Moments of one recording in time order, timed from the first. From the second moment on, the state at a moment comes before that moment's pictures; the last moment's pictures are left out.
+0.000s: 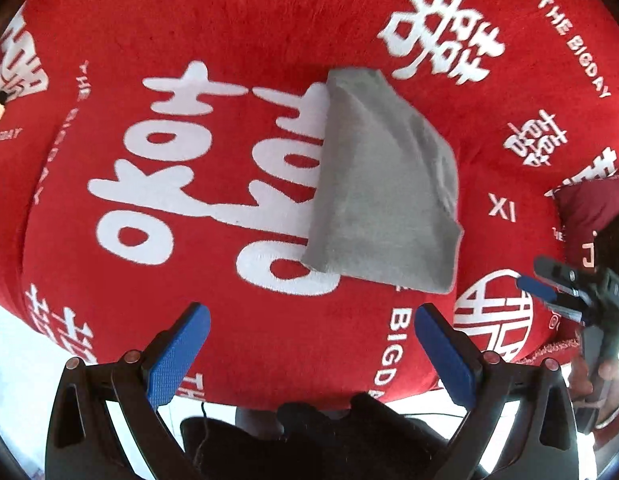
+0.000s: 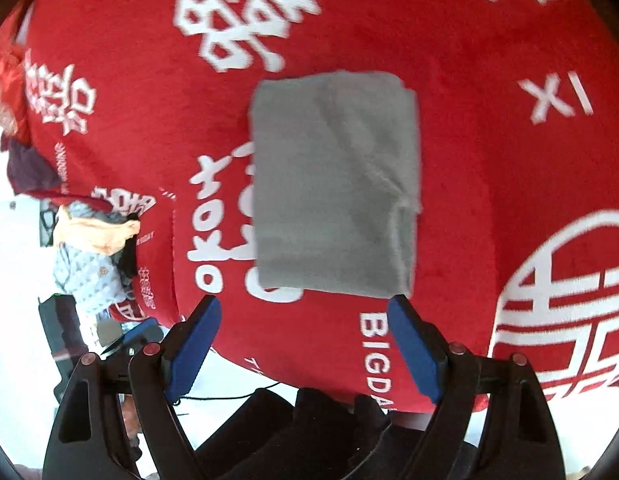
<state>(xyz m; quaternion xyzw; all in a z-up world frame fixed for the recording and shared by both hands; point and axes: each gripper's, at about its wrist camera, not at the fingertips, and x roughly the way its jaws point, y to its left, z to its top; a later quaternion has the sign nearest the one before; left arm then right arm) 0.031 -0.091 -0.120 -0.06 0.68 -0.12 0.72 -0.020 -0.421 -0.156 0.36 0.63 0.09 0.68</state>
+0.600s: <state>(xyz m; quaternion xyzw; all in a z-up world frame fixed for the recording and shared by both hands) 0.116 -0.138 -0.241 -0.12 0.67 -0.20 0.70 0.039 -0.478 -0.277 0.41 0.61 0.12 0.67</state>
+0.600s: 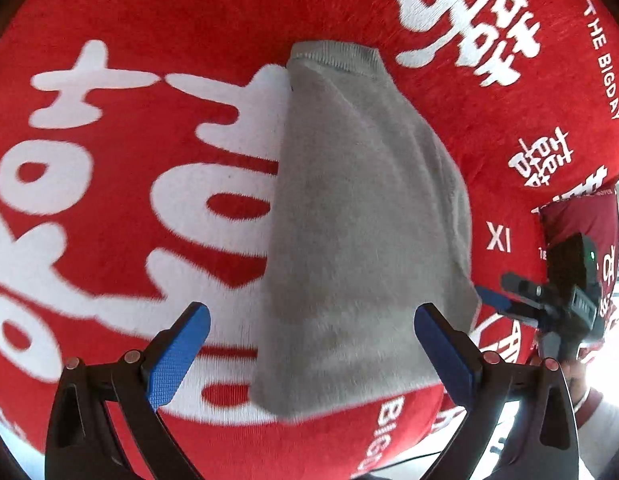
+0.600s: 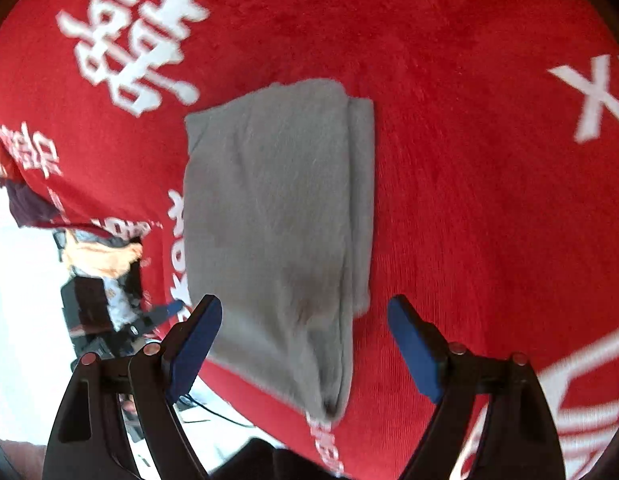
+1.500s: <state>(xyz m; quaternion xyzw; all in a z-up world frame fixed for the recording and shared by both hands) 0.138 -0.201 -0.282 -0.09 0.66 -0.25 0.70 0.113 -0.488 -0.344 0.52 0.54 0.24 0.62</state>
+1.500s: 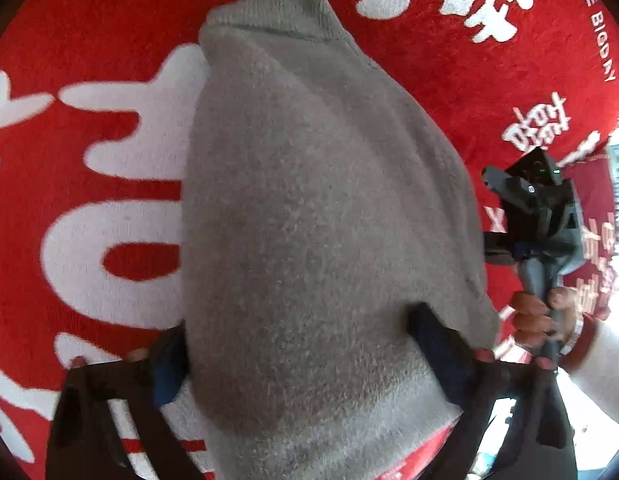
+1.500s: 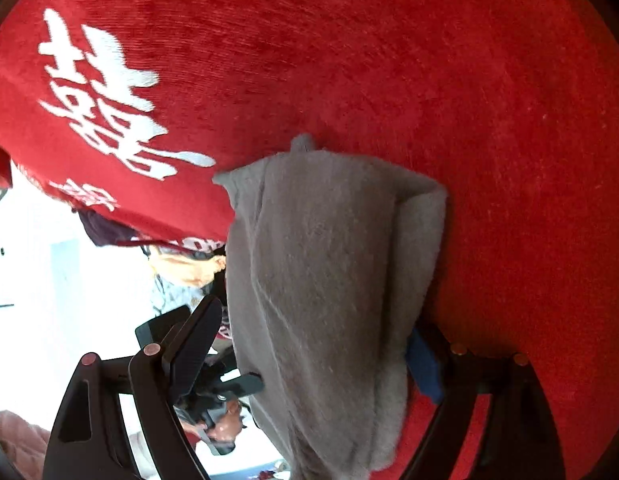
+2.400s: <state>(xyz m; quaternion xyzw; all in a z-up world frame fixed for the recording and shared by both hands) 0.101 -0.062 -0.188 -0.15 0.61 -0.33 0.70 0.070 -0.362 -0.225 0.50 0.54 0.23 0.64</state>
